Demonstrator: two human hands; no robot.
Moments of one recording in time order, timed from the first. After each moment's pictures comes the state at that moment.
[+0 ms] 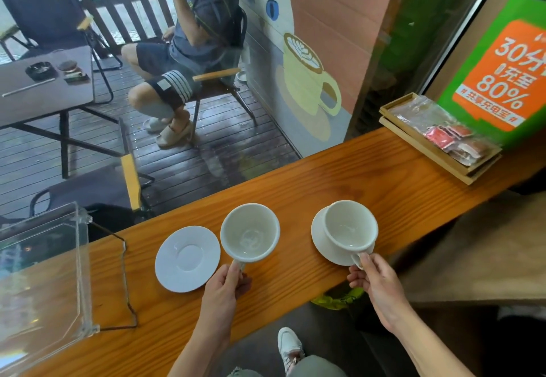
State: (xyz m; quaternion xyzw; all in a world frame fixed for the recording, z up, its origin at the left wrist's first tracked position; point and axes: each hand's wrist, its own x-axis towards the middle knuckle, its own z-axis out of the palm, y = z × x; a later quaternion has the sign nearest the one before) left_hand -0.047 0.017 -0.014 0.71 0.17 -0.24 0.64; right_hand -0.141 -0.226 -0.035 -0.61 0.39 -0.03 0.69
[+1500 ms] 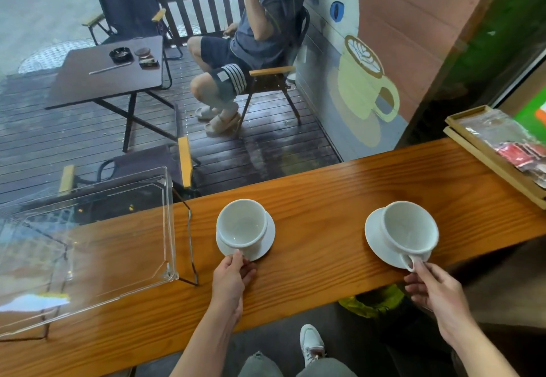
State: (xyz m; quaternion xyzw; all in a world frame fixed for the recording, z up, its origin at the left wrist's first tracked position) left_hand -0.037 0.094 -0.031 0.62 0.34 -0.16 0.69; right_hand -0.145 -0.219 -0.025 -0.66 0.44 -0.01 0.60
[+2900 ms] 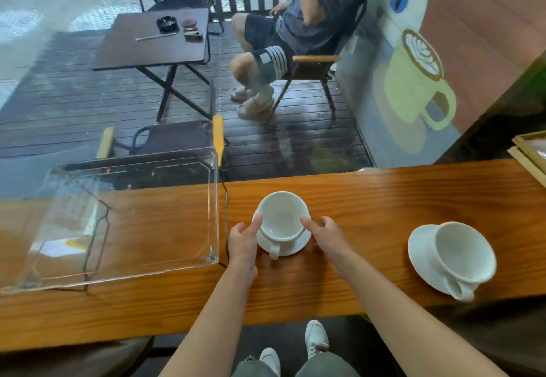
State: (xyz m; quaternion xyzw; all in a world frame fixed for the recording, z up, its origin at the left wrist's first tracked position) left_hand 0.014 0.122 -0.042 0.60 0.41 -0.13 0.67; right_hand 0.013 -0.035 -0.033 -0.72 0.29 0.24 0.58
